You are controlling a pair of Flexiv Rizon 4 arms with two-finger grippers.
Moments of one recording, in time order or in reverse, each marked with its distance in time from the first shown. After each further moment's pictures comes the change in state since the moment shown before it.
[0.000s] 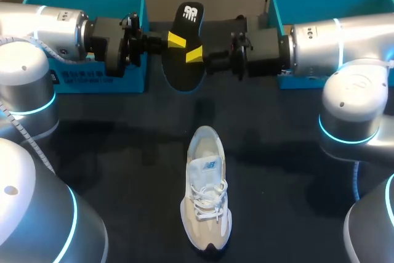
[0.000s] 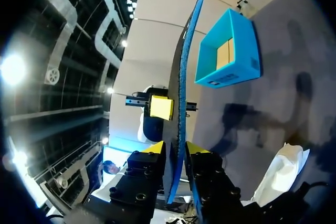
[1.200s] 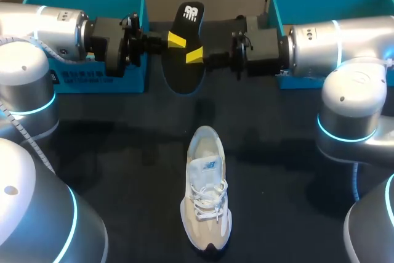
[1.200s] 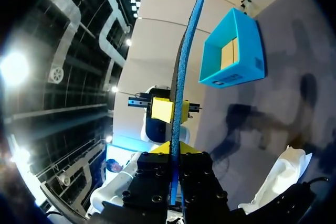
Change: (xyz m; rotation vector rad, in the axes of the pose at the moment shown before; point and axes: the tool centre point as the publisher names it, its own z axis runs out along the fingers) left arm 0.000 0.000 0.000 0.000 0.000 0.000; right arm 0.000 0.003 0.002 0.009 0.039 -0.012
